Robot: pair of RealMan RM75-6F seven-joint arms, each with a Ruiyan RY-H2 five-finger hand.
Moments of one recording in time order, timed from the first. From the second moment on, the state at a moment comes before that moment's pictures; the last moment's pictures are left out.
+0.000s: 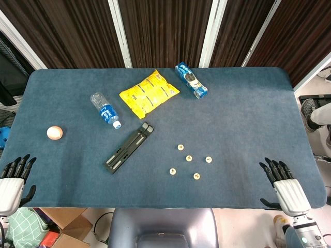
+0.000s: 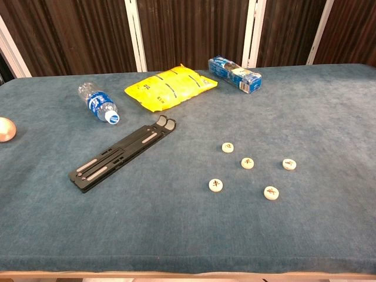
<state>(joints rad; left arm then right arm) -0.09 -1.06 0.00 -1.68 1.48 1.44 0.24 0.08 -1.15 -0.05 -1.60 -1.61 1.40 -0.11</state>
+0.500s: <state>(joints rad) -0.10 -1.05 0.00 -1.67 1.49 1.42 0.20 0.27 -1.20 -0.02 -1.58 -1.68 1.17 -0.07</state>
